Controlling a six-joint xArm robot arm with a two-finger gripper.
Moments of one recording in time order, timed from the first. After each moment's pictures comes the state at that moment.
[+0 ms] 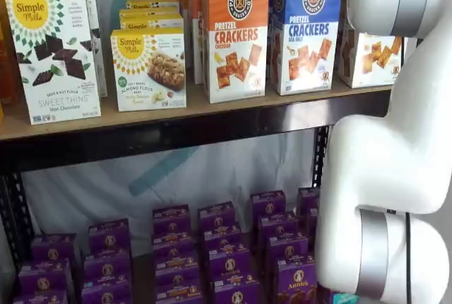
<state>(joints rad) -0.53 0.17 -2.22 0.11 1.98 -2.06</state>
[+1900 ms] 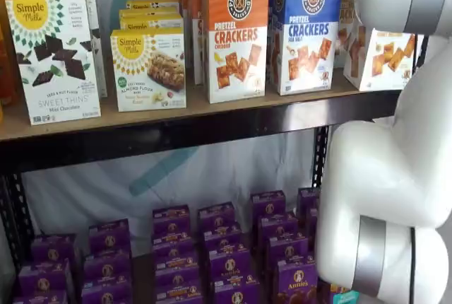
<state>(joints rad) -0.64 -0.10 -1.96 0.19 2.01 -2.12</state>
